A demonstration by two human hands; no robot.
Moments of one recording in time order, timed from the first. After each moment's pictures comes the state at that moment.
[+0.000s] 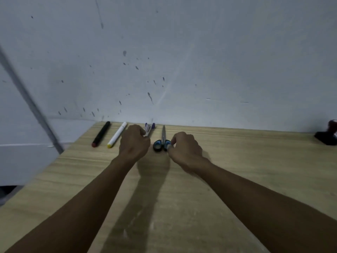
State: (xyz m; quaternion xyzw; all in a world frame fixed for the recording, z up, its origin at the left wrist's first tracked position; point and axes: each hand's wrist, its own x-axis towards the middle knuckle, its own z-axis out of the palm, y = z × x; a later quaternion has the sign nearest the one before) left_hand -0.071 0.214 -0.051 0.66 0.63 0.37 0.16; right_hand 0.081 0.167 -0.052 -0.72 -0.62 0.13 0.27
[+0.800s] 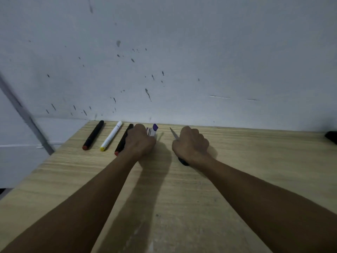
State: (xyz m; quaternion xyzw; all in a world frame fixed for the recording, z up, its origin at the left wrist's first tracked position) left_hand -0.053 0.257 -0.058 0.66 0.66 0.29 0.21; right_hand 0.084 0.211 -0.056 -0.77 -0.59 0.09 0.22
